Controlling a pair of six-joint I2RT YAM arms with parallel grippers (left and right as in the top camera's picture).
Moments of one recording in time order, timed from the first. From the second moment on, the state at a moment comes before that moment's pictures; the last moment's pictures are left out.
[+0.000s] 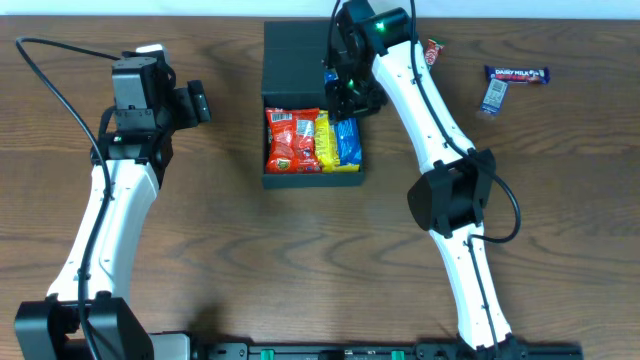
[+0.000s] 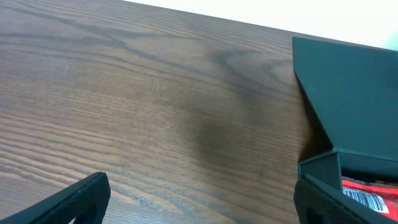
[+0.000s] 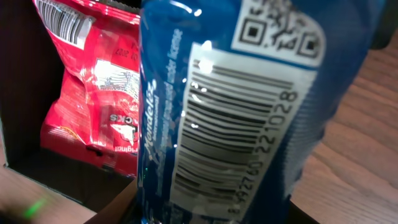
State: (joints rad) left arm 0.03 1.51 1.14 -0.33 -0.05 -0.15; right arm 0.40 2.57 2.66 -1.59 -0.25 0.07
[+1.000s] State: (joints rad) left arm 0.03 1.51 1.14 -0.33 -0.05 -0.15; right arm 0.41 2.57 2.66 -1.60 -0.26 0.18
